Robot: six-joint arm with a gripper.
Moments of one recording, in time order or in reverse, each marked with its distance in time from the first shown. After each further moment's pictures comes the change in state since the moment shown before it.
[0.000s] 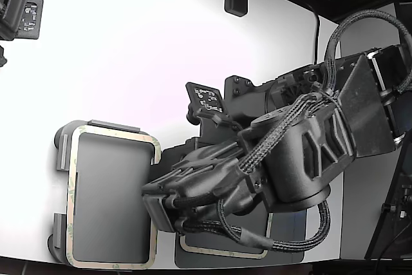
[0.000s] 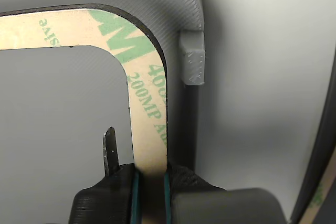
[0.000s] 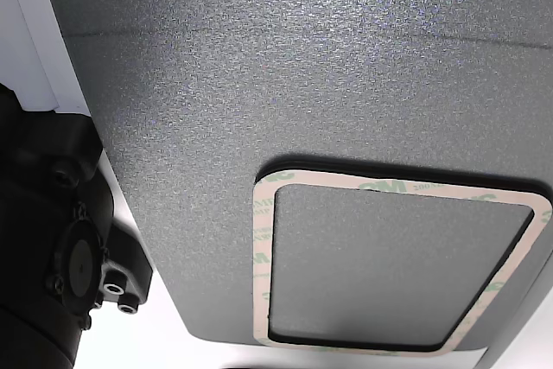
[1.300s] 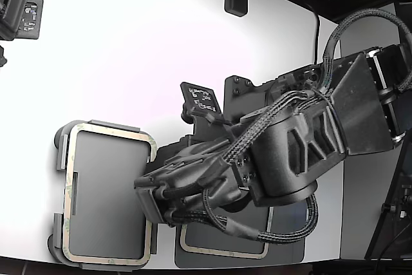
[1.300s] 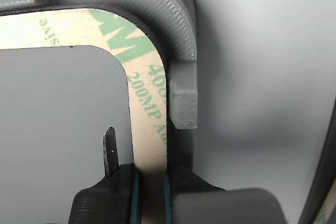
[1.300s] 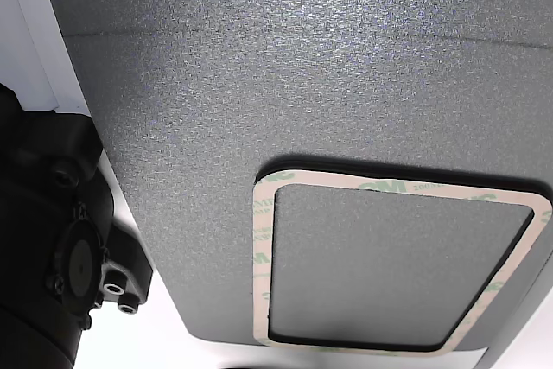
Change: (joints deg) arm -1.1 0.7 5.8 -4.9 -0.8 -0.3
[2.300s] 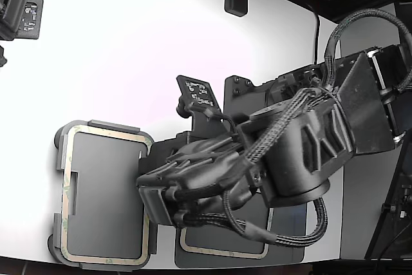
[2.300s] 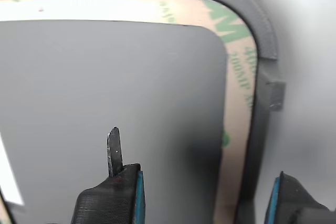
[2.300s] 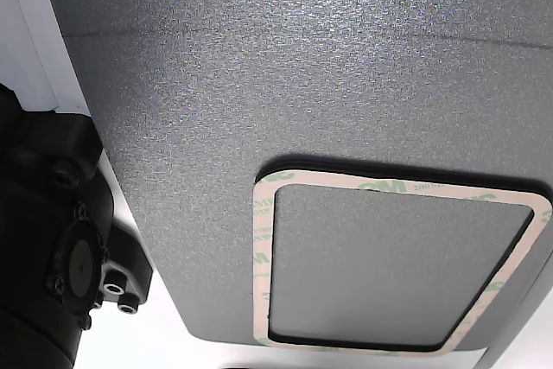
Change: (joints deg) arm -0.1 -0.3 -7.6 1.8 5.1 -3.6
